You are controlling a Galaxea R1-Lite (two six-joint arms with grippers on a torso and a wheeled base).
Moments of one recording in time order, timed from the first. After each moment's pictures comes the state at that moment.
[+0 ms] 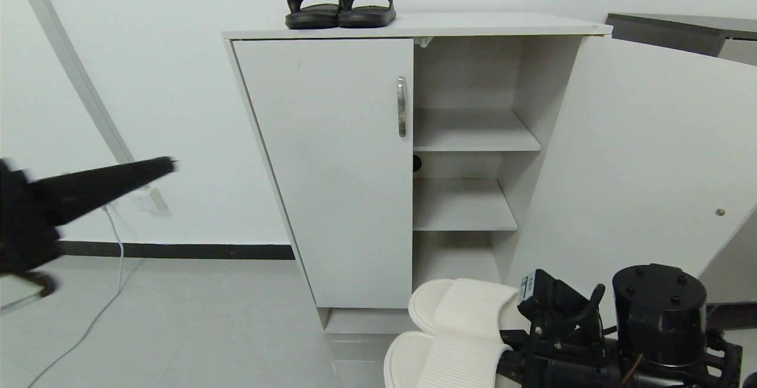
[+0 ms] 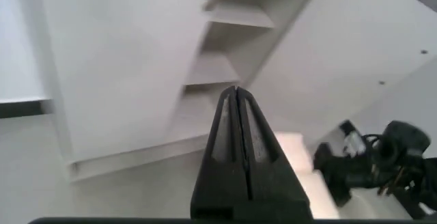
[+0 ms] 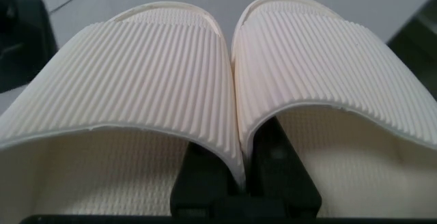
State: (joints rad) left arm -0.45 0.92 -0.80 -0.09 -0.01 -0.29; right arm 0.76 1.70 -0.35 -1.03 0.31 -0.13
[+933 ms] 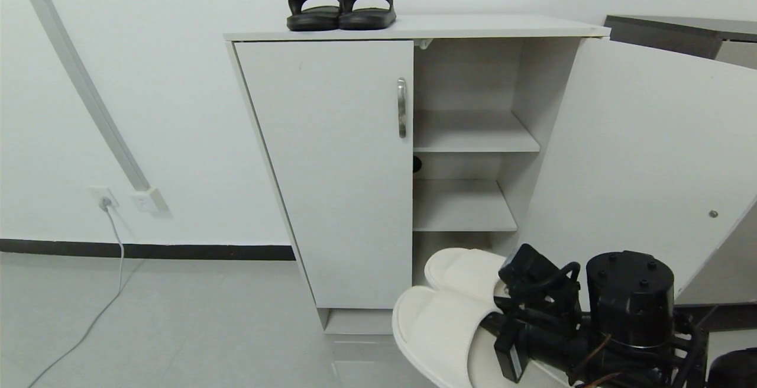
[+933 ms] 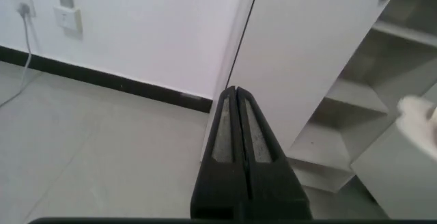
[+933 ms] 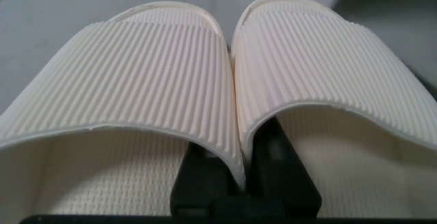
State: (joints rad) left arm 0.00 0.01 -0.10 0.05 0.13 -0.22; right arm 0.77 1.76 -0.44 -1.03 0.03 -0.12
